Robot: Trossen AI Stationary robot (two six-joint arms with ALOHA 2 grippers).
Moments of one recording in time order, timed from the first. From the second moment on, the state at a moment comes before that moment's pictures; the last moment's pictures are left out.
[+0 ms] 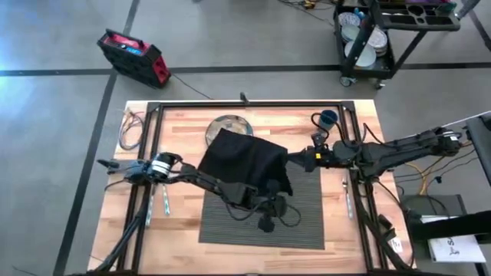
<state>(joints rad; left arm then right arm) -0.27 2.27 1.67 -0.16 -0.34 0.16 0.12 0.88 0.55 0.21 0.24 1.08</state>
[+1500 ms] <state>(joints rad) -0.34 1.73 1.86 -0.72 -0.64 -0.23 0.29 0.99 1.09 -0.28 0.22 0.89</state>
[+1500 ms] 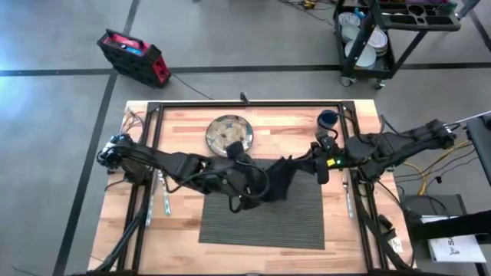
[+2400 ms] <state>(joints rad) -0.37 1.50 1.29 -0.40 -0.65 -0.28 -0.14 1.18 1.29 -0.35 -0.08 0.66</state>
